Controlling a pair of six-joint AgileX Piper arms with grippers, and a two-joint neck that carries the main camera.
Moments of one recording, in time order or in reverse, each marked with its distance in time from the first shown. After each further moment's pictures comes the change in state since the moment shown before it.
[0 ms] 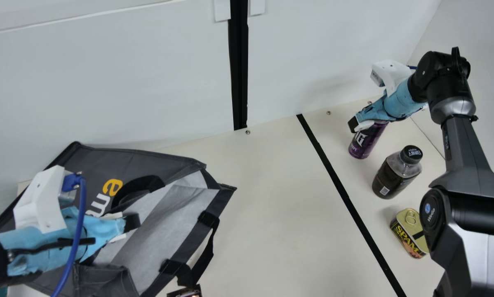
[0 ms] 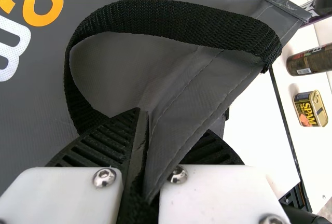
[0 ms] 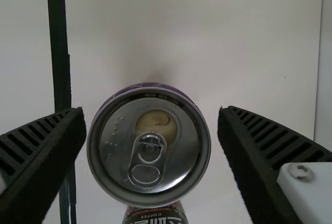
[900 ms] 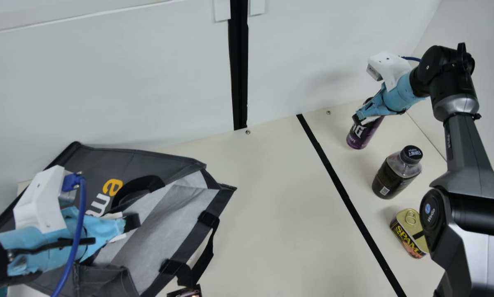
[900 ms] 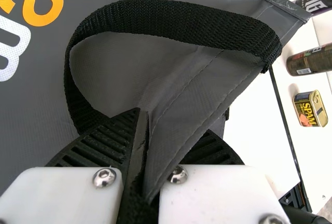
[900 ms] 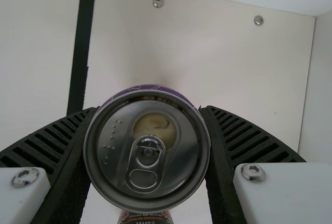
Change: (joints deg) left arm 0.0 0.0 0.0 0.0 0.0 0.0; right arm 0.5 -1.2 -2.1 3.4 0.1 -8.3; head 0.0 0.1
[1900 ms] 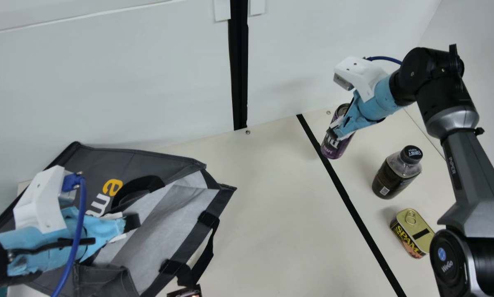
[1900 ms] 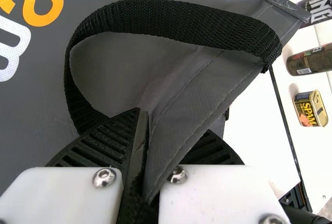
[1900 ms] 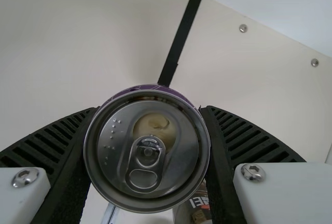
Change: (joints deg) left arm 0.0 0.0 0.0 0.0 0.0 0.0; right arm 9.1 -16.0 16.2 1.3 -0.1 -6.3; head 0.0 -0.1
